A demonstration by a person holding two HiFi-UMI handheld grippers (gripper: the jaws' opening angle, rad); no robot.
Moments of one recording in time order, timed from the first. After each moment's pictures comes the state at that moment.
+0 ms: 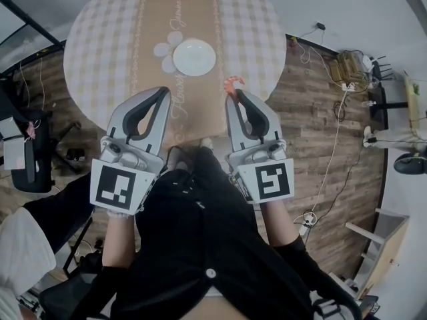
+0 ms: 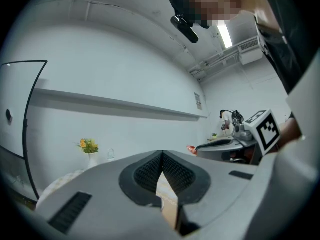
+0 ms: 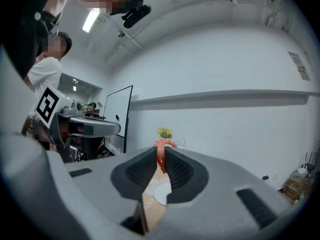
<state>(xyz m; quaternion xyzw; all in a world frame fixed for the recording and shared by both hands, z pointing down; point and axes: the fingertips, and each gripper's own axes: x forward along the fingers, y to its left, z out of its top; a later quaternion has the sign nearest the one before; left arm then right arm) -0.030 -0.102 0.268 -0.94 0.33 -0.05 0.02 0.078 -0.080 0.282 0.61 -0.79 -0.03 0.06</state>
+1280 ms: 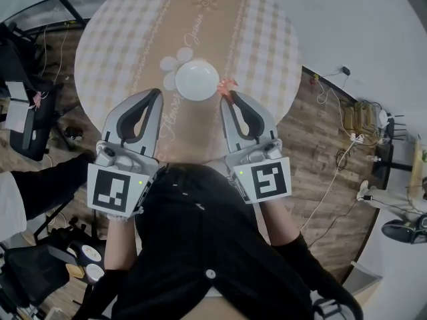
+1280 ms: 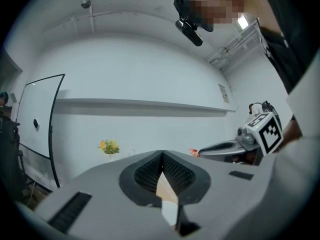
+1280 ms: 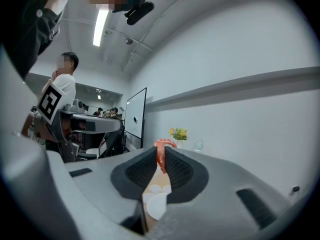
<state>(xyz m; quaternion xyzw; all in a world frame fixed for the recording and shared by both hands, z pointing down) 0.012 -0.173 0.239 -0.87 0.49 -0.02 0.03 0.122 -0.174 0.283 0.48 -0.88 -0.02 0.05</state>
